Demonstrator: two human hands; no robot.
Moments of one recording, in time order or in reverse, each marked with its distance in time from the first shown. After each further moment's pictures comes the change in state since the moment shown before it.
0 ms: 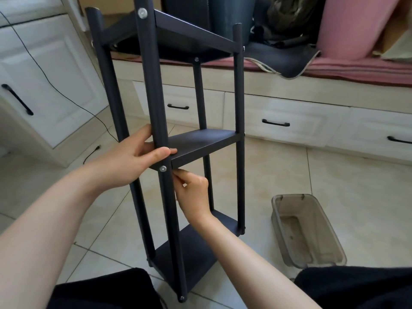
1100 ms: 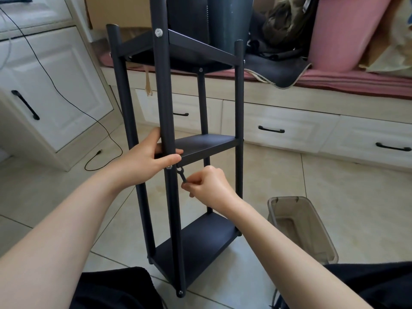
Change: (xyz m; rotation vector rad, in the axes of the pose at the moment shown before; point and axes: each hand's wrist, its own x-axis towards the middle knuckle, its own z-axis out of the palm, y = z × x) left_hand -0.002 0.007 0.009 0.060 0.038 -0.066; right_hand 0.016 -0.057 -0.070 -0.342 -0.452 0.338
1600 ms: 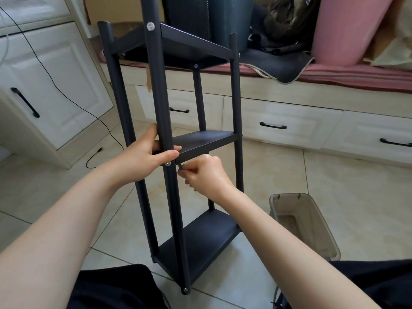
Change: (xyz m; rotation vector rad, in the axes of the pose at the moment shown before) left_hand 0.003 -0.006 -0.002 -0.056 0.000 0.004; right_hand 0.017 -0.004 0.005 0.026 0.117 -0.139
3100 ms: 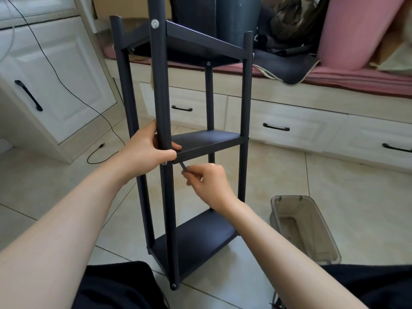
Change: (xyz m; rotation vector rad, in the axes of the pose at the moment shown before) left_hand -0.002 0.005 -0.002 0.003 0.144 -0.025; right_hand -0.007 0.021 0.021 -0.010 0.107 -0.141
